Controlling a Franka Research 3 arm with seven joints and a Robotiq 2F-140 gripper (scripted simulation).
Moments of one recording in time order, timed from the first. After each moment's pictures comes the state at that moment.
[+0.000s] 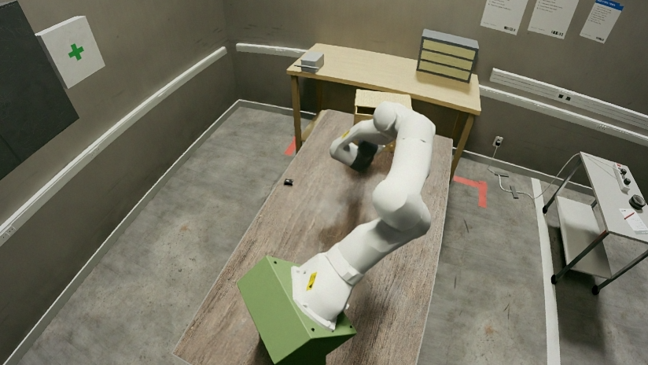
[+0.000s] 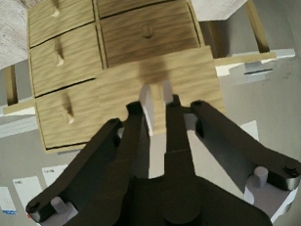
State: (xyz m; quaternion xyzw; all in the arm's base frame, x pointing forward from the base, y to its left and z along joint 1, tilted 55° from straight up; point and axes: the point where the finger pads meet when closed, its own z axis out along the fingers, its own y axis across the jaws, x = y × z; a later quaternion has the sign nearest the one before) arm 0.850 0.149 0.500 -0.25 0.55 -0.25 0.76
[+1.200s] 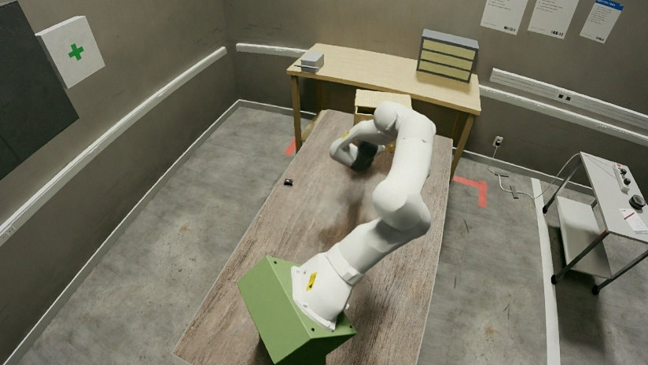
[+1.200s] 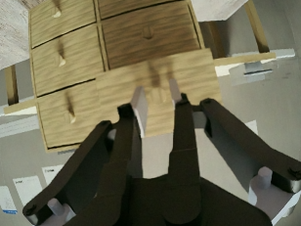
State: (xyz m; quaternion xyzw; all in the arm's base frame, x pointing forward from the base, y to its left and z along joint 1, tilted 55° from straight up) arm 0.846 0.147 0.497 -0.25 0.55 -0.25 0.76
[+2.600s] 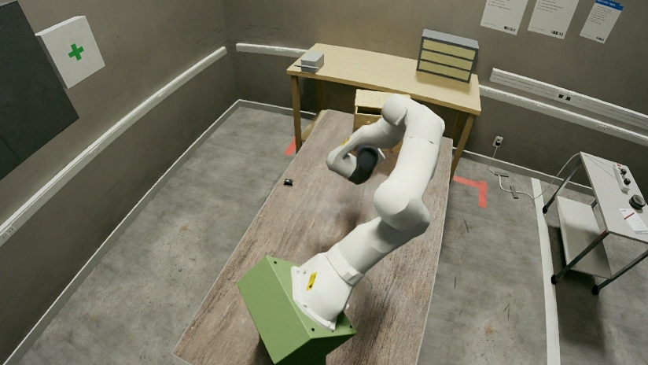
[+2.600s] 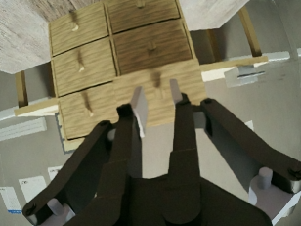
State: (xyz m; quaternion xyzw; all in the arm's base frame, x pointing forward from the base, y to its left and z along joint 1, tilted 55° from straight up) arm 0.774 0.126 0.457 -0.24 0.56 -0.25 0.75
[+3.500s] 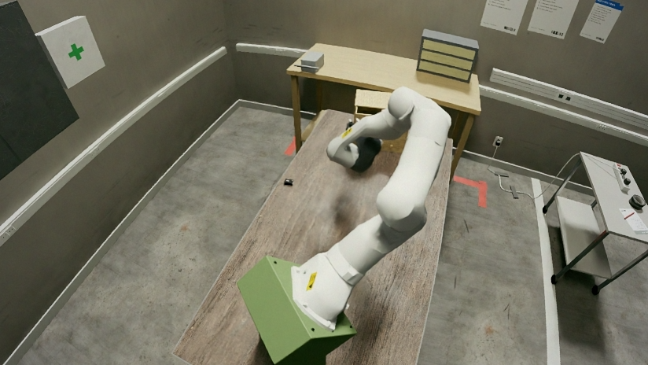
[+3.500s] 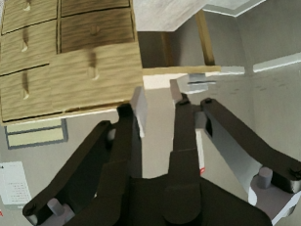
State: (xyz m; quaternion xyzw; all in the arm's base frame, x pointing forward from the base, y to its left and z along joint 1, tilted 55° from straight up) arm 0.771 0.209 0.446 -0.37 0.56 -0.25 0.70
